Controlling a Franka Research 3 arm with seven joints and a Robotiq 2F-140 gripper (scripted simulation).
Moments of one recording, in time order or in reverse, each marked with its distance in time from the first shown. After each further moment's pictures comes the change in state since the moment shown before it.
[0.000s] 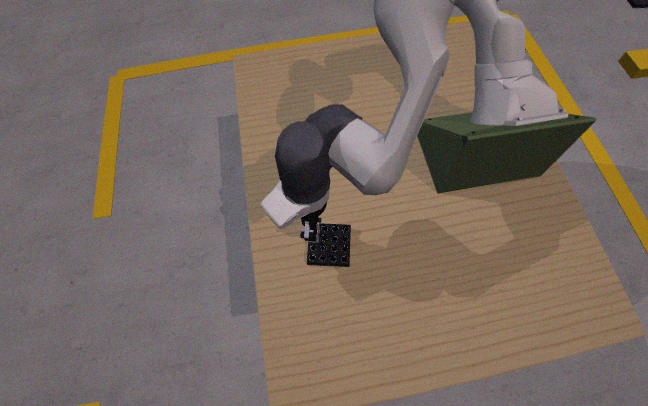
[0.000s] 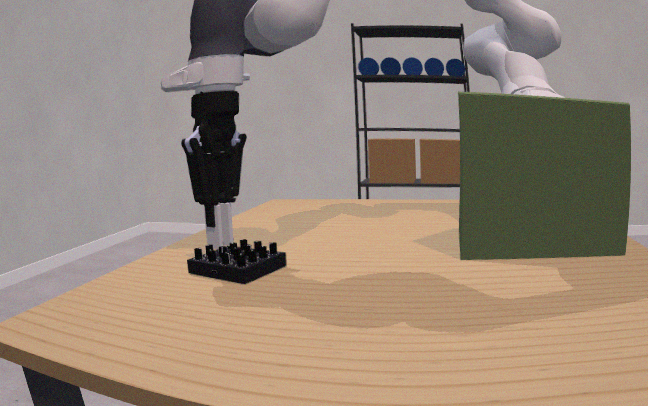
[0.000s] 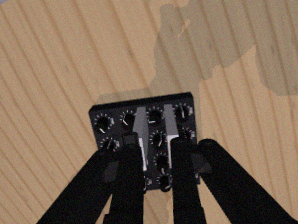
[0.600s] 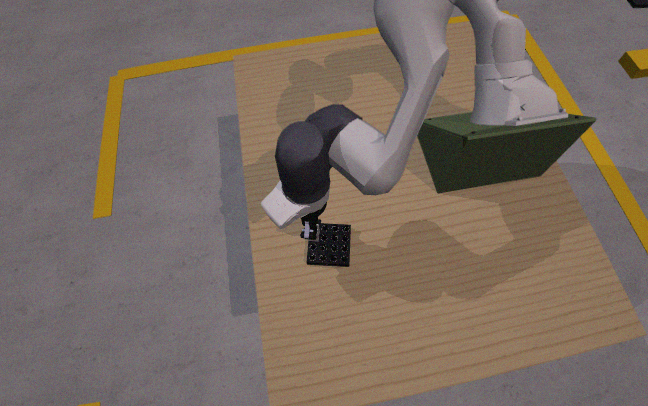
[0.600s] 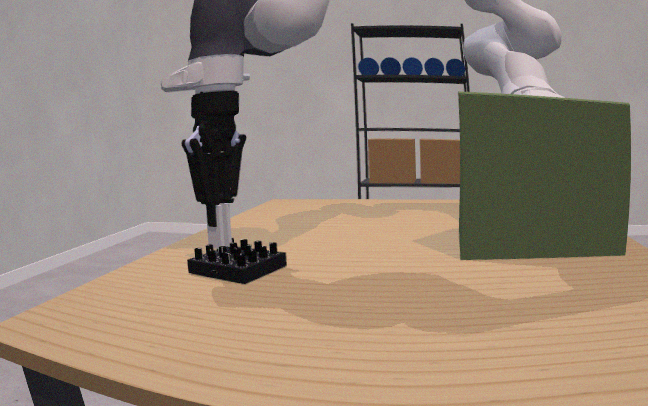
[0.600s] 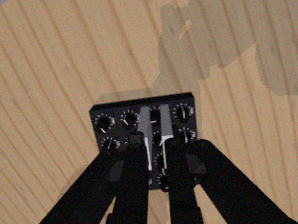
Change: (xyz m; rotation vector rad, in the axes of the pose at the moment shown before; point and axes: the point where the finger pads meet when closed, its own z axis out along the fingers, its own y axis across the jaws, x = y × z) arm 0.000 0.000 0.000 0.000 0.000 0.000
